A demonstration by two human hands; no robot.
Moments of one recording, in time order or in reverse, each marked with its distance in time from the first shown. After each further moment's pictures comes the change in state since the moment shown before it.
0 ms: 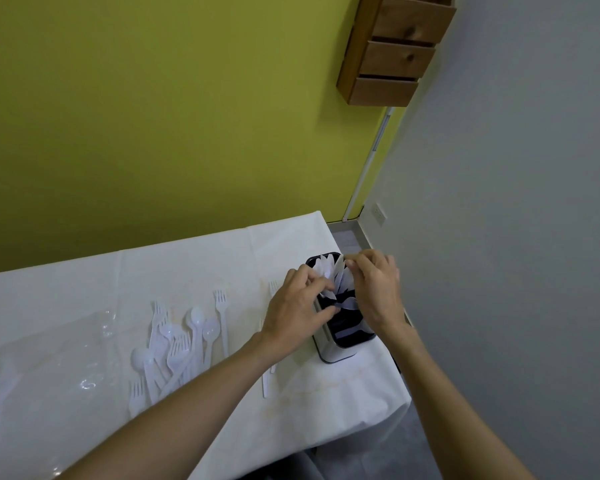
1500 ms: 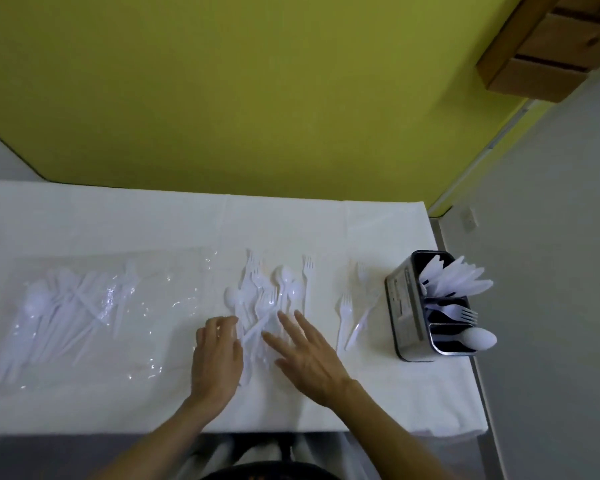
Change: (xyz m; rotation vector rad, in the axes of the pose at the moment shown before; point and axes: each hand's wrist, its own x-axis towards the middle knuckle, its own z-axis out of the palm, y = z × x) left_hand -0.215 -0.139 -0.061 0.206 0.147 -0.821; right_hand -0.149 -0.126 0.143 0.000 -0.699 -0.717
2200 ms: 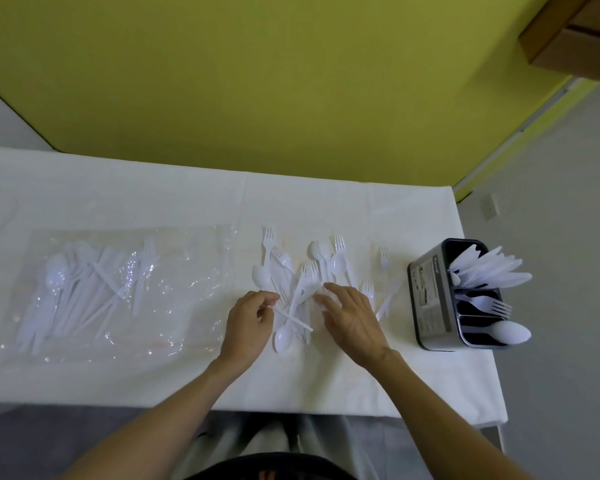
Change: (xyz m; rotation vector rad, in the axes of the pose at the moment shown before) left_hand 0.027 0.003 0.000 -0.398 -0.077 0.010; right_hand 0.017 0.034 -0.017 -0.034 0.119 0.144
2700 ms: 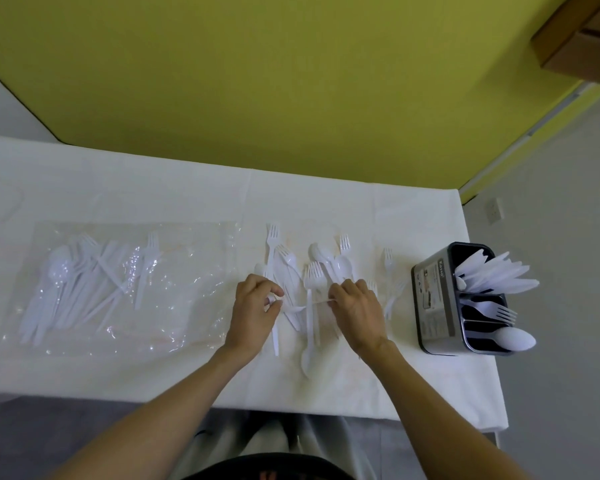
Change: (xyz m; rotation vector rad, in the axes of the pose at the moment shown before) left_hand 0.015 -0.002 0.004 -0.006 0.057 0.136; right_hand 0.020 -0.001 -0.005 -0.106 -0.048 0.186
